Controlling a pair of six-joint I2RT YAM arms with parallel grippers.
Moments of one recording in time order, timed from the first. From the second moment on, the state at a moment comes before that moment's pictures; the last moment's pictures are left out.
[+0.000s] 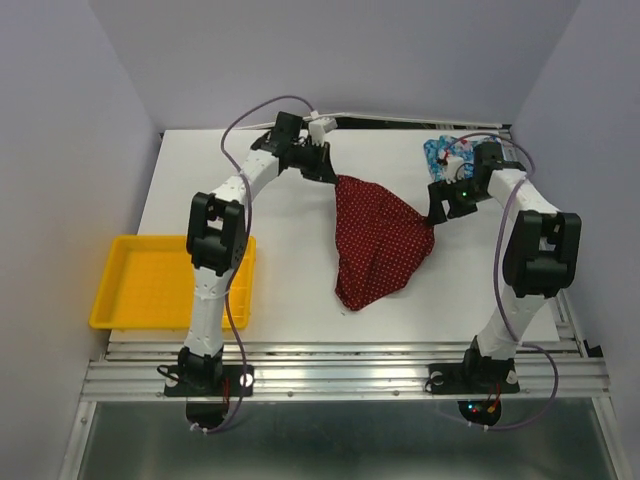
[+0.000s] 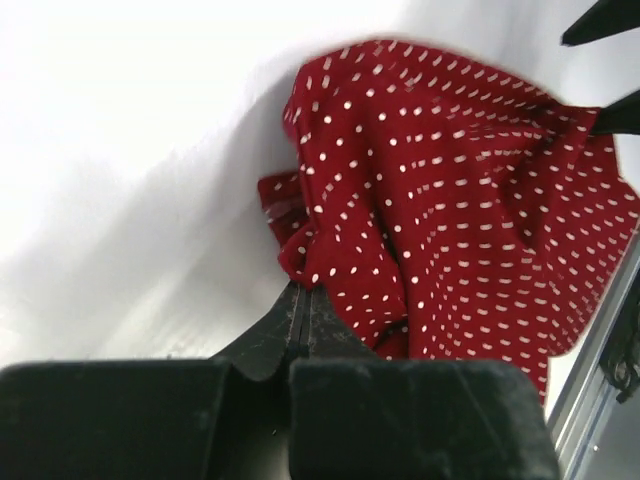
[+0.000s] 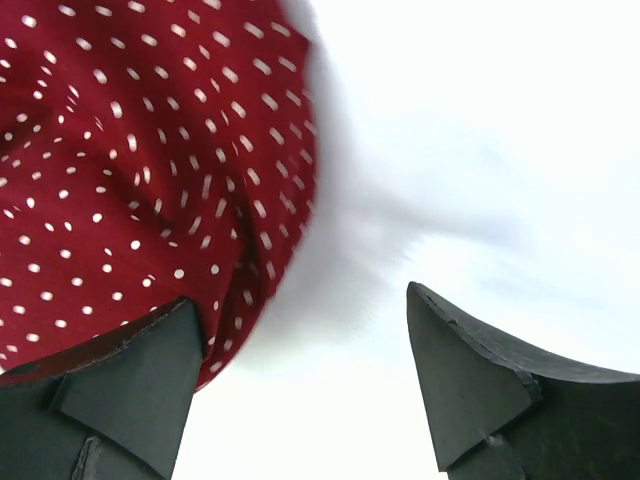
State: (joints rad) left arm -0.36 2.27 1.89 -0.47 0.71 -0.09; right arm -0.04 1.88 1.43 -0.79 -0.48 -0.42
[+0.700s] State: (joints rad) left arm -0.88 1.62 1.51 -0.64 0.46 0.62; right arm -0.17 1.77 1.31 -0.91 -0.45 -0.60
